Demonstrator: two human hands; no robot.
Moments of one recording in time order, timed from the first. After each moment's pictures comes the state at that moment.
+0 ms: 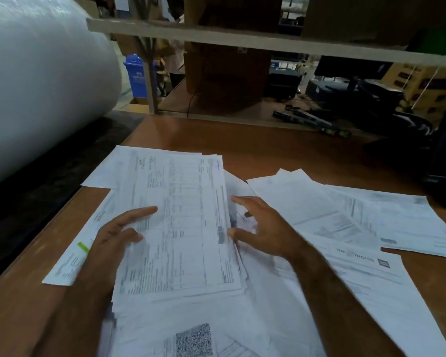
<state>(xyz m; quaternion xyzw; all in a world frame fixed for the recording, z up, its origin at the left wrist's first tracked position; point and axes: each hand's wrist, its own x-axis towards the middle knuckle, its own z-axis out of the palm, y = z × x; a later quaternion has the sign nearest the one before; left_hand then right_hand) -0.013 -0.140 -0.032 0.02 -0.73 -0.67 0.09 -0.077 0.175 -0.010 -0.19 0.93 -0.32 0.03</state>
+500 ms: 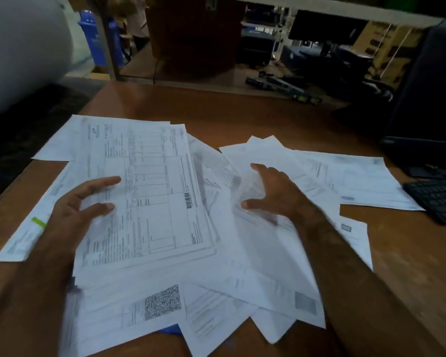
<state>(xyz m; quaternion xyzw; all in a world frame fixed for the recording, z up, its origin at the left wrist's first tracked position) -0.011 -0.138 -0.036 0.01 -0.74 -0.66 0.09 -0.077 0.252 -0.014 -0.03 0.98 -0.19 0.06</state>
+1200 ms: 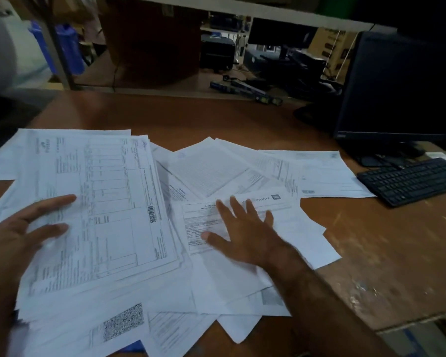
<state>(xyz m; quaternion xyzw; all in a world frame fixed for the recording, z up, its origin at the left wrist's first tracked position) -0.023 -0.156 -0.059 -0.04 -0.79 -0.61 0.05 0.014 0.243 -0.026 -0.06 0.98 -0.09 0.14</state>
